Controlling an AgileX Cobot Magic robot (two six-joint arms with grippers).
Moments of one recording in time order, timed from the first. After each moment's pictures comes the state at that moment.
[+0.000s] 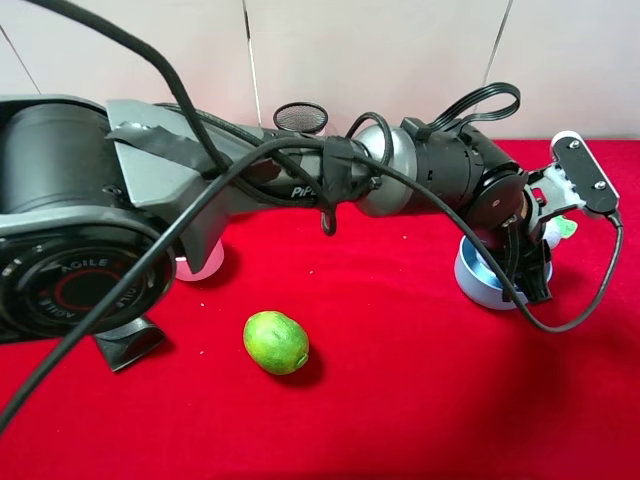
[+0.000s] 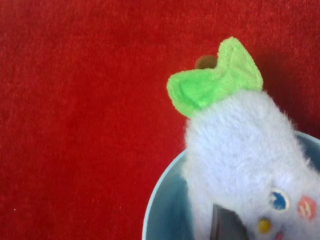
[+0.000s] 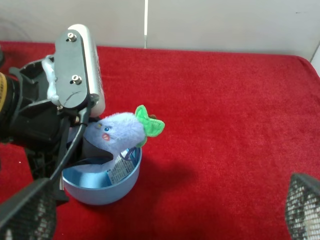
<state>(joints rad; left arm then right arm) -1.08 2.45 -1.99 0.07 0.31 0.31 0.07 -0.01 -0.50 -0.07 1.01 -0.01</state>
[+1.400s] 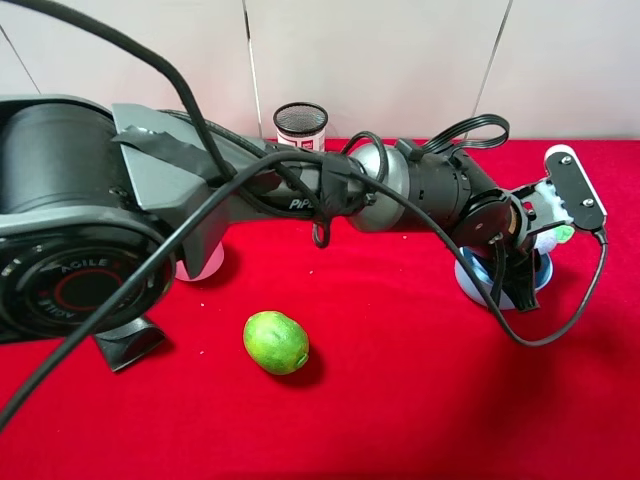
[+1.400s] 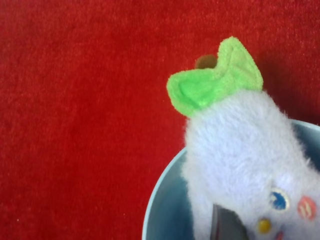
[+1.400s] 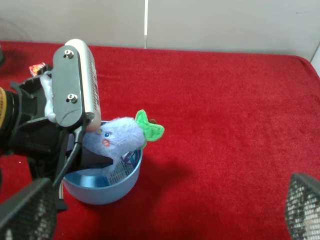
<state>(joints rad) -1.08 2.45 -1.91 0.12 0.20 0.31 0.07 -0.01 -0.50 -0.07 1.01 -0.01</state>
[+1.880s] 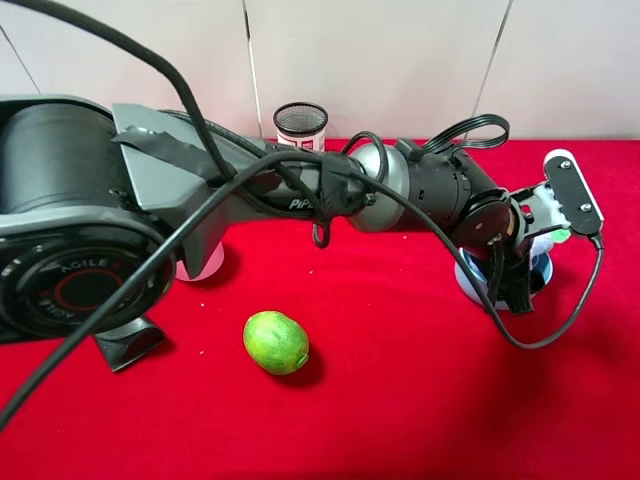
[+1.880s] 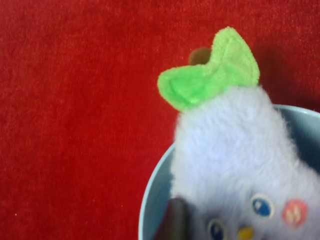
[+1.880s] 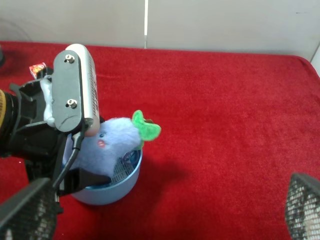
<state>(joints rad) -1.08 2.45 -1.91 0.12 0.22 0.34 0.07 -0.01 -0.50 -0.07 1.01 -0.01</state>
